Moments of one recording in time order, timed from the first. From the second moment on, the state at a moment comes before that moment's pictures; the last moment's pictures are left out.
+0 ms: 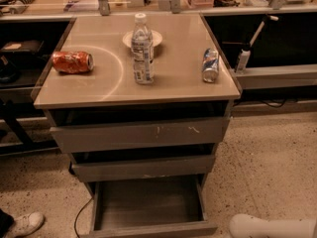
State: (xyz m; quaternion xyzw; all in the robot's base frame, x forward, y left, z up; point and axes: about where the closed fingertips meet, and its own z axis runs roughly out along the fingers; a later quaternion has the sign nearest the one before) arm 0.240 -0.157 0.286 0.29 -0.90 -0.31 0.08
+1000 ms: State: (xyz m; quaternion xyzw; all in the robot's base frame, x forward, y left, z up) arm 0.261 -0.151 0.229 0.22 -0.90 -0.38 0.05
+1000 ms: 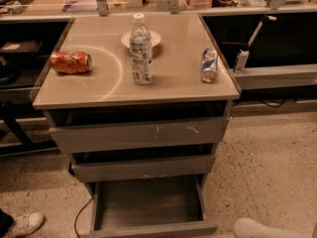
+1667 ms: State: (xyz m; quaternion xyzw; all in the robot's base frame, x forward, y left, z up) arm 0.310 -0.174 0.182 0.14 -0.90 -0.41 0.00
